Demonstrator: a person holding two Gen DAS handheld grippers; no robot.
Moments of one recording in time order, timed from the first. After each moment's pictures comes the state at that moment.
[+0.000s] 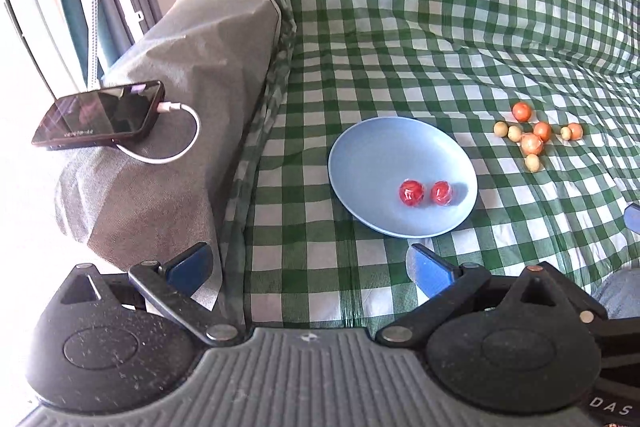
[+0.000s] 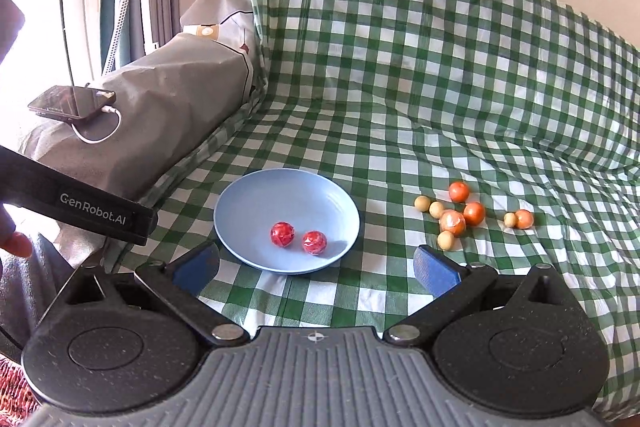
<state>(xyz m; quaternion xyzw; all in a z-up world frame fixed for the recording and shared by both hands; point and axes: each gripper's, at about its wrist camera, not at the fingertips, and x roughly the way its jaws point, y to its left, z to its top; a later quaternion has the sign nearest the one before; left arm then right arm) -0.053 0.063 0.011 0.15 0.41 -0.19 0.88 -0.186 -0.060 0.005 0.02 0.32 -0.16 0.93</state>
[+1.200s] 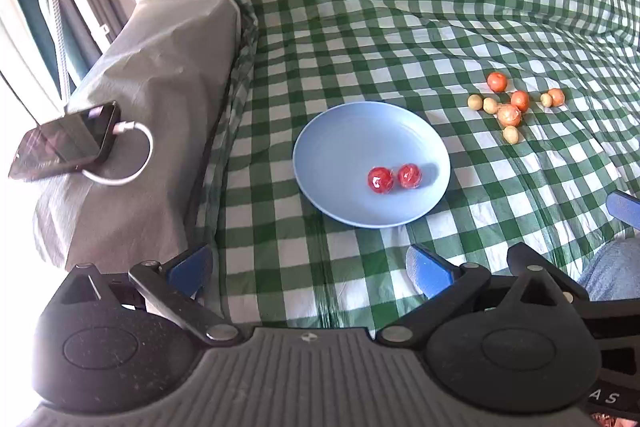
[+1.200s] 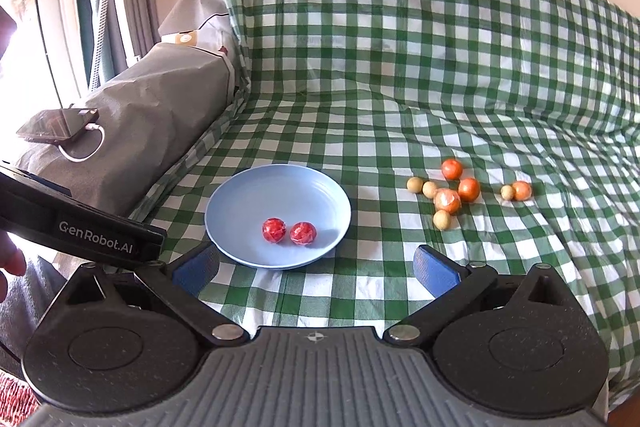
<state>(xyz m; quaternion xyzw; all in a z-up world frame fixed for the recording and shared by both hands) -0.058 0.025 0.010 0.20 0.42 -0.22 0.86 -0.189 -0.077 0.002 0.08 0.32 -0.18 0.93</state>
